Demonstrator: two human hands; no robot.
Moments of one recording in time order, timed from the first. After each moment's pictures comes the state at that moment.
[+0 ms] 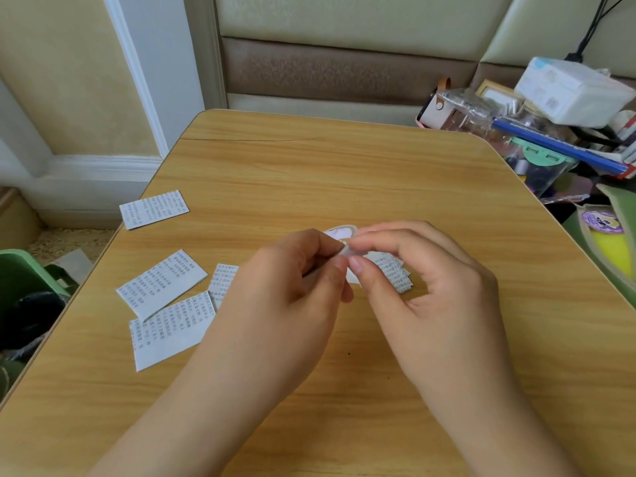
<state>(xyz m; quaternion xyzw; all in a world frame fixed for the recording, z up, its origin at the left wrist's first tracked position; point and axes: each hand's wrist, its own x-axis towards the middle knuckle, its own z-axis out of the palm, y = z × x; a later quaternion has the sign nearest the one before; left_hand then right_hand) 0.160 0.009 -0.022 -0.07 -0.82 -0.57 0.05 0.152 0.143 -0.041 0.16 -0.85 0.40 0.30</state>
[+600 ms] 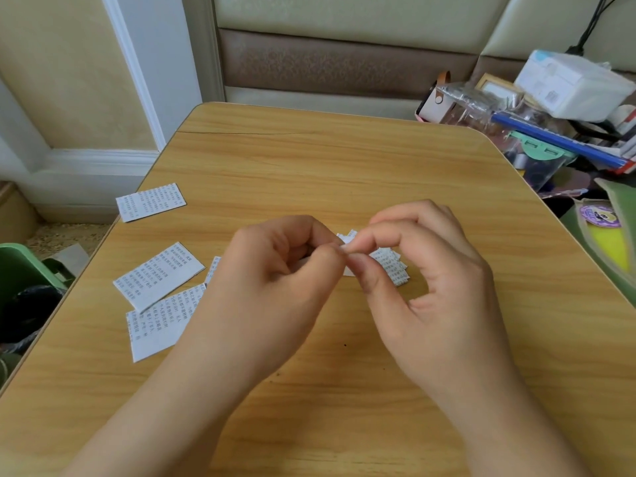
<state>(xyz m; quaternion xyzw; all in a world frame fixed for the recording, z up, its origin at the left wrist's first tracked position) 0.158 0.007 -0.016 -0.07 -0.77 -0.63 0.05 0.153 0.147 -0.035 0.23 -0.84 0.39 0.30</state>
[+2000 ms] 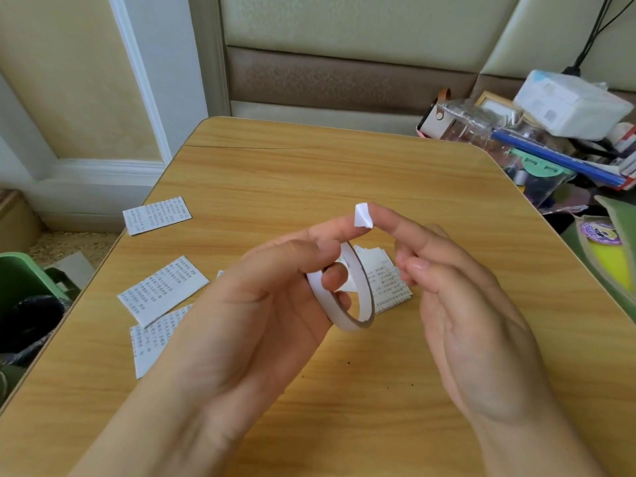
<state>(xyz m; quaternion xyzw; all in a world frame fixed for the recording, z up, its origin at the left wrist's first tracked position) 0.151 -0.002 -0.025 -0.09 -0.39 -0.90 -0.16 0.157 0.158 -0.026 0.18 -0.72 0.67 0.05</state>
